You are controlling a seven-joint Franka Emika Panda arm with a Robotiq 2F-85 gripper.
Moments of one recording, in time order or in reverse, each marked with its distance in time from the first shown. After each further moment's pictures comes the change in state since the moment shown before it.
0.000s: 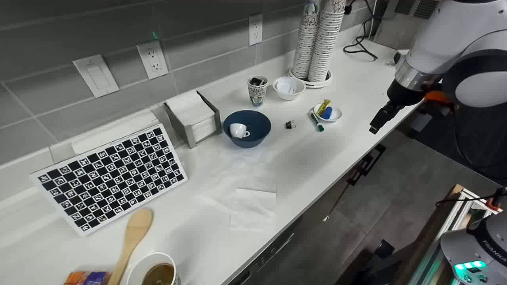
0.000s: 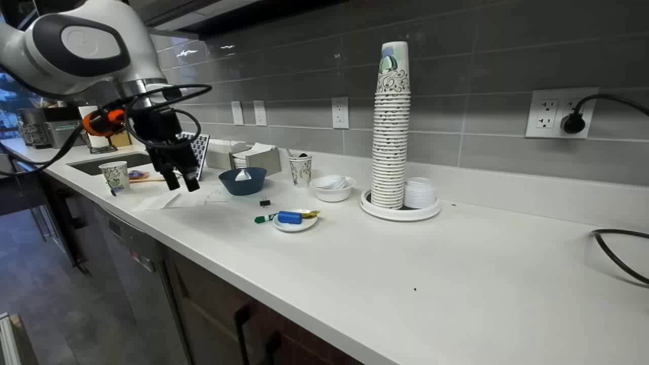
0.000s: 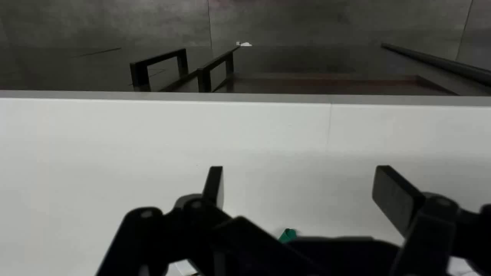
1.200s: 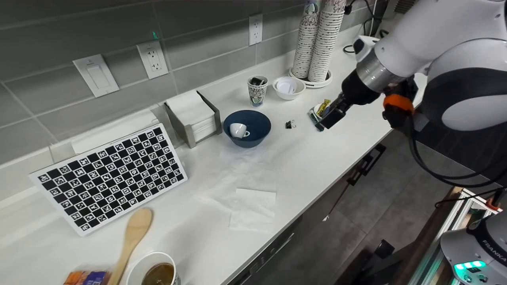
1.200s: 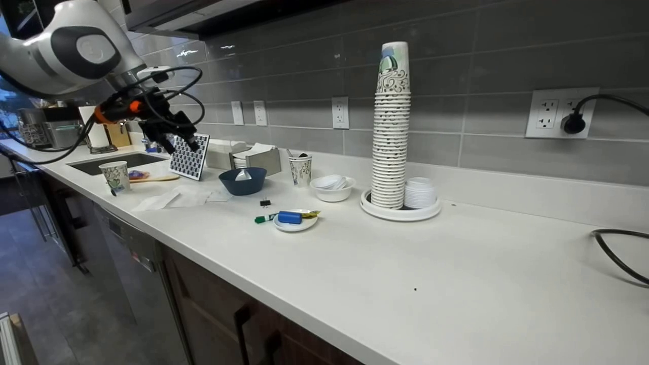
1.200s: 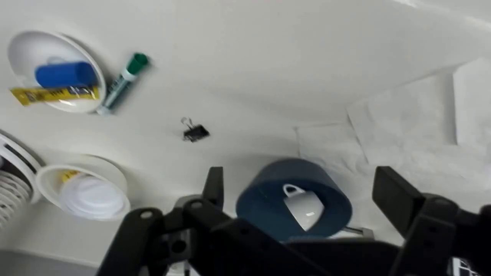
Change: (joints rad) arm 0.172 0.150 0.138 0.143 0.022 0.336 0.041
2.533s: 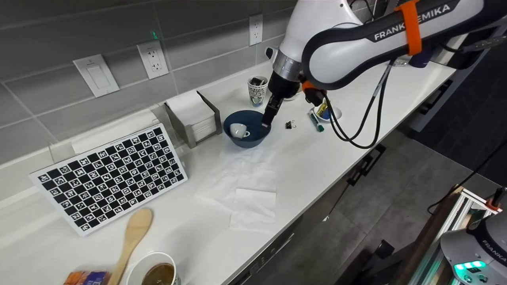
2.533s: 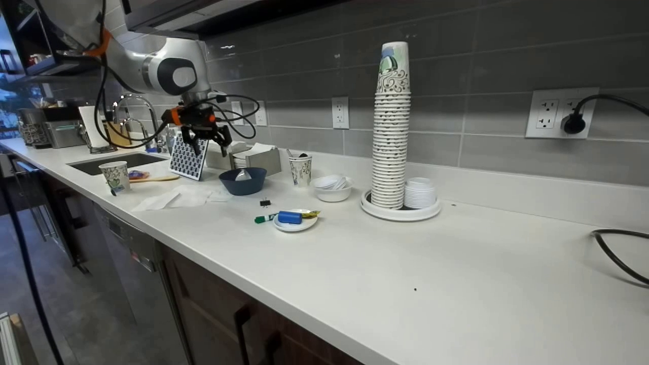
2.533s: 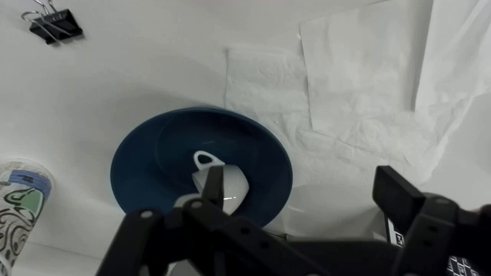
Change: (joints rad) arm 0.066 0.603 -0.050 0.622 0.230 -0.202 -0.434
